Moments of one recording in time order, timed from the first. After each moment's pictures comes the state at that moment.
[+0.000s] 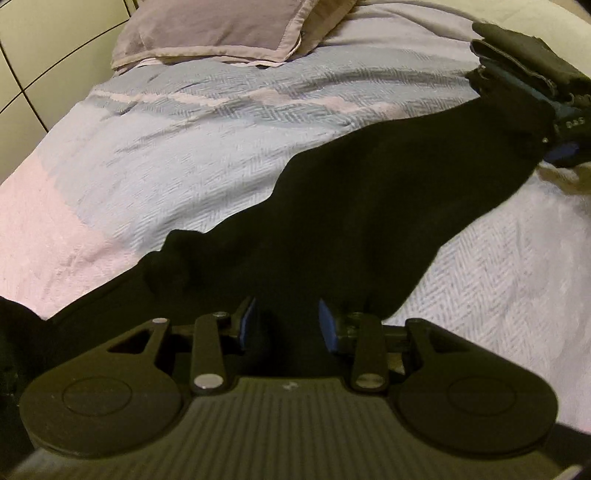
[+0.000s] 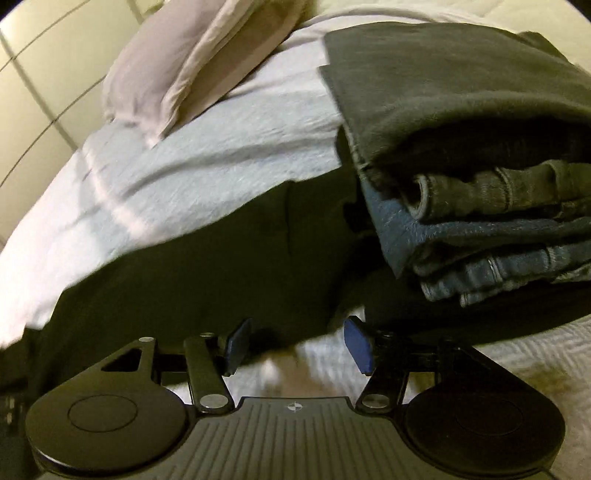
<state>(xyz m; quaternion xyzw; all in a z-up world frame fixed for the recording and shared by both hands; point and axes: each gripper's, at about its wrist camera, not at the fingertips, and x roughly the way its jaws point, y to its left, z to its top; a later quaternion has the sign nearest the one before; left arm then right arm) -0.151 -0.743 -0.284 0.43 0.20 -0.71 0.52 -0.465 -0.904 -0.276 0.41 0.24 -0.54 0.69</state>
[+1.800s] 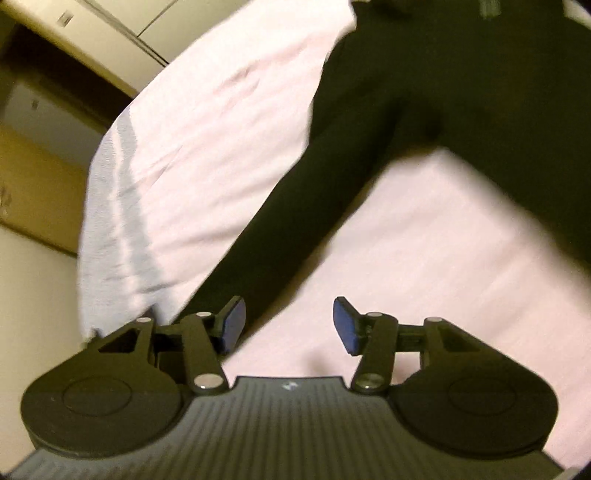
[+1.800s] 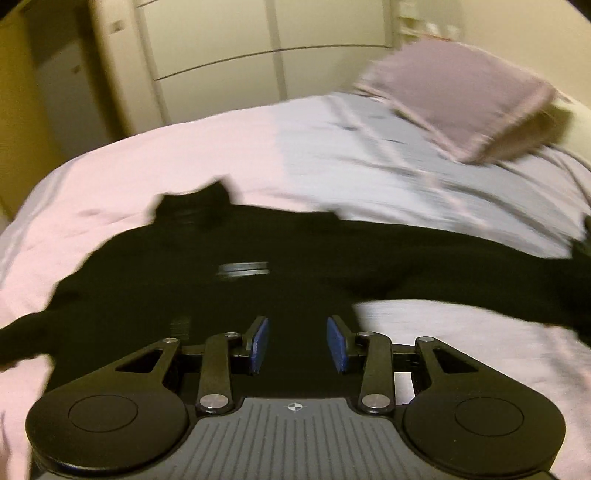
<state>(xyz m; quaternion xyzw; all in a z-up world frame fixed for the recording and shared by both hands) 0.226 -0.236 -0.207 0.55 0.23 -0.42 0.68 -0.190 -0.578 -0.139 0.20 0.34 -0.35 0.85</state>
